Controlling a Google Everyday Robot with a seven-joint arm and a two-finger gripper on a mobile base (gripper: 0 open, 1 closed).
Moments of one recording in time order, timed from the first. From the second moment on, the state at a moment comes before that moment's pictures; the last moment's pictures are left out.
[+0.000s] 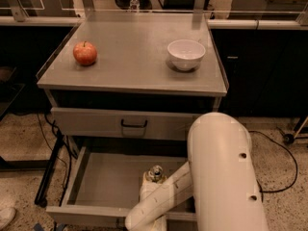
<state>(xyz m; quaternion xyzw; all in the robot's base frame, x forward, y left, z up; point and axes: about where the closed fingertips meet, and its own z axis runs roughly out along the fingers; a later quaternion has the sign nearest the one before) 0.546 -0.017 0.390 0.11 0.86 -0.02 0.49</state>
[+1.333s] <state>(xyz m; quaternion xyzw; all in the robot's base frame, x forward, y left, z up) 0.546 -0.017 0.390 0.11 0.86 -0.02 0.49</state>
